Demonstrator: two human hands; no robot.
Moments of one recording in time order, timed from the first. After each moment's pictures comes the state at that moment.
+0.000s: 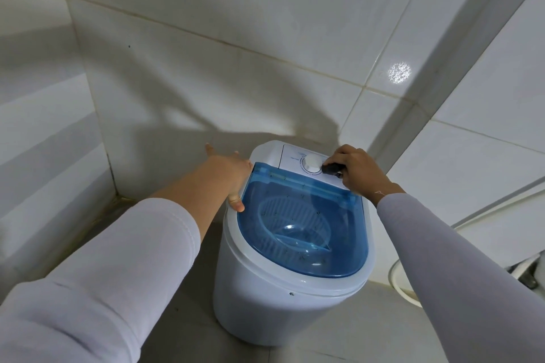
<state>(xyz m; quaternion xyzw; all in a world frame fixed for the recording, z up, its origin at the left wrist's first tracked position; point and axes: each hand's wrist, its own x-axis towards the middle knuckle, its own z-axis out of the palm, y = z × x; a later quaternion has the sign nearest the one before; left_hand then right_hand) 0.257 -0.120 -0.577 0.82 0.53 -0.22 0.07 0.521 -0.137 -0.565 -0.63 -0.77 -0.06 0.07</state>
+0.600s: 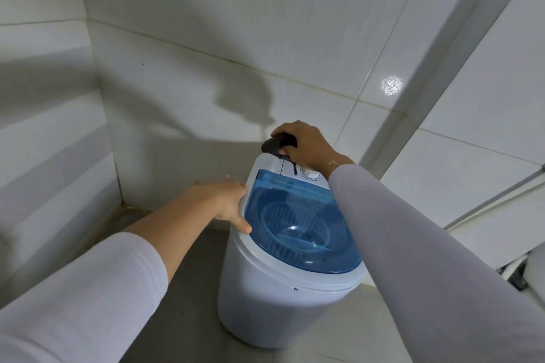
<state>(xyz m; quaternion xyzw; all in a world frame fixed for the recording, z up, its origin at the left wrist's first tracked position) 0.230 -0.161 -0.587 0.81 0.55 -0.10 0.20 0.406 -0.132 -0.512 -0.60 -0.78 0.06 0.16</state>
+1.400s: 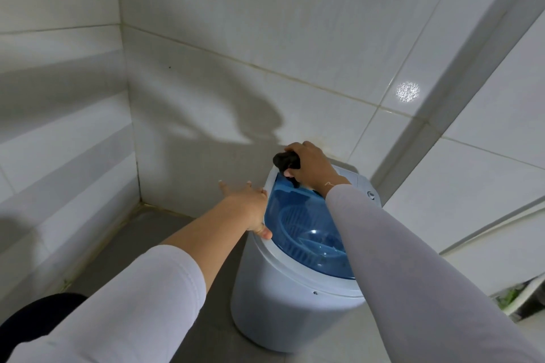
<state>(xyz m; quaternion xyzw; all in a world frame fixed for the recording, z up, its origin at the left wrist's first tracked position) 0.237 -0.175 -0.591 0.81 0.56 -0.16 0.13 0.384 -0.129 -0.552 -0.64 -0.75 0.07 0.13</state>
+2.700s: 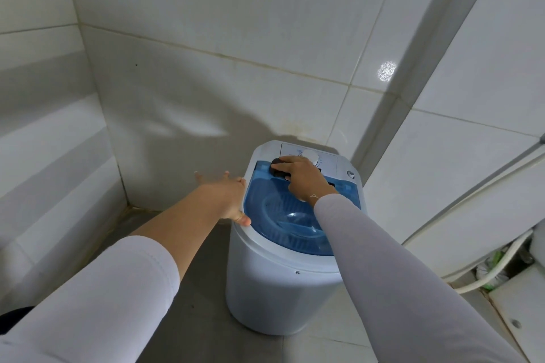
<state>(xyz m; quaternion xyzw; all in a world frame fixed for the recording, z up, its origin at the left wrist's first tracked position) 0.238 -0.179 -0.586 0.80 0.56 -0.18 0.11 0.424 -0.159 -0.593 -0.63 -0.77 0.01 0.06</state>
